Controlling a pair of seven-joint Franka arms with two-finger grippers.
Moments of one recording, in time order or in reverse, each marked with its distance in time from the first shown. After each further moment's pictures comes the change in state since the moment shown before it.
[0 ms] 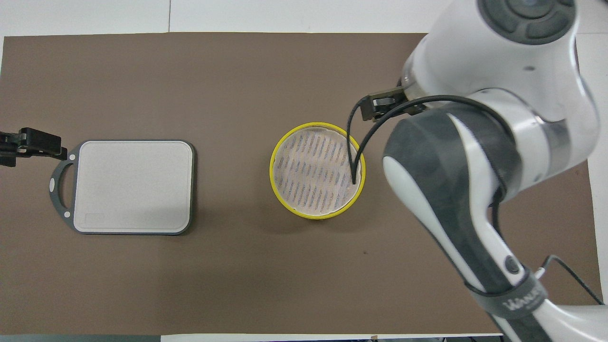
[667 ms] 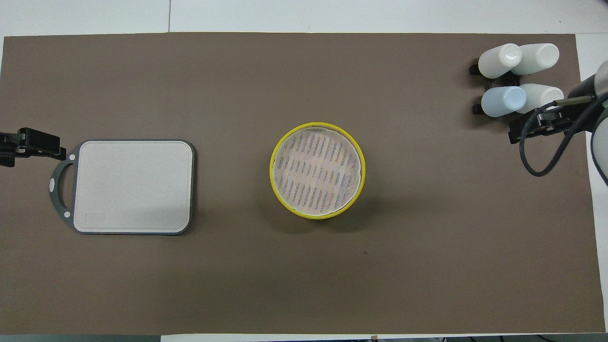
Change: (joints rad) left arm 0.000 0.000 0.000 0.000 0.000 0.000 0.000; right arm -0.180 -0.107 0.000 -0.171 0.000 0.020 -0.070
